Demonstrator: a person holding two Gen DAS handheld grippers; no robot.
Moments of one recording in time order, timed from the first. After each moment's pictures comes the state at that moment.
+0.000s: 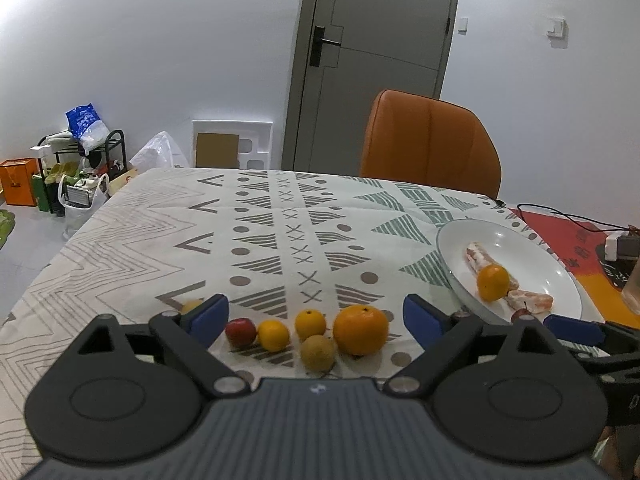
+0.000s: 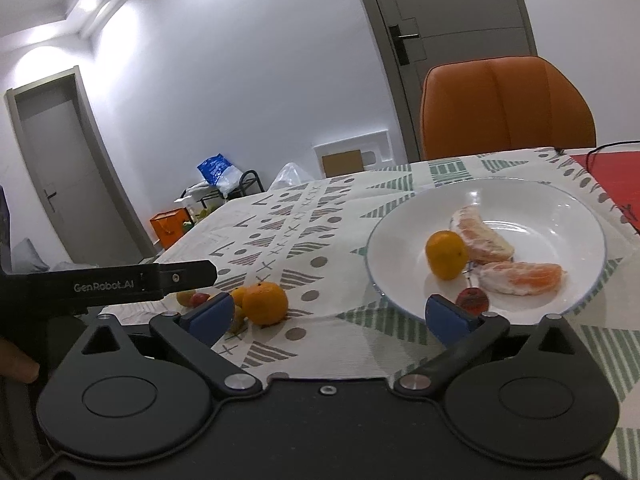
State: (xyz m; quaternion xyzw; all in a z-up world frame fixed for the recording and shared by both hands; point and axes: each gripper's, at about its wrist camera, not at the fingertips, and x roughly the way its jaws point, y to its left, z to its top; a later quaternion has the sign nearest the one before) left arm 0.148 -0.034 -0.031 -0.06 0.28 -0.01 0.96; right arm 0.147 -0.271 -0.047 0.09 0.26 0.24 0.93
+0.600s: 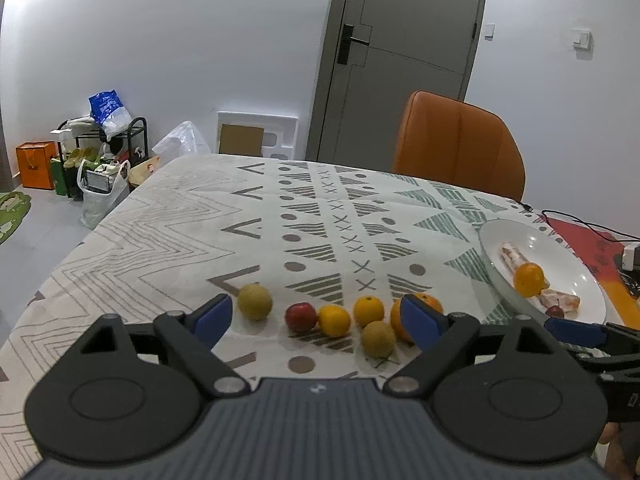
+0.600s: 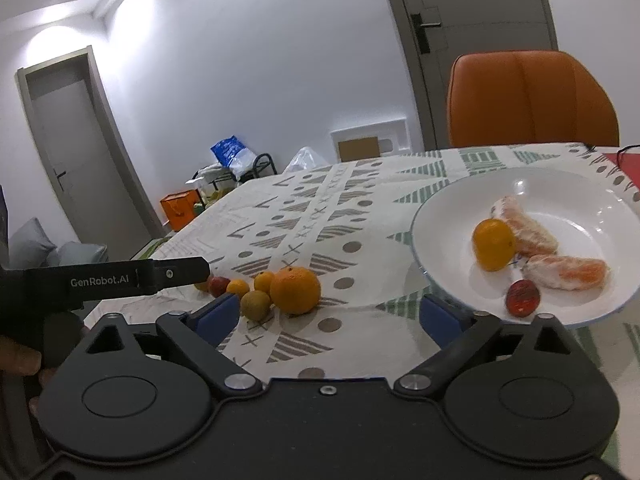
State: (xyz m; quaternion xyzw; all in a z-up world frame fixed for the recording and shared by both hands) left arm 0.141 0.004 -0.042 -0.08 0.28 0.02 0.96; right arm 0.152 -0.239 -0.055 0.07 0.28 0.27 0.92
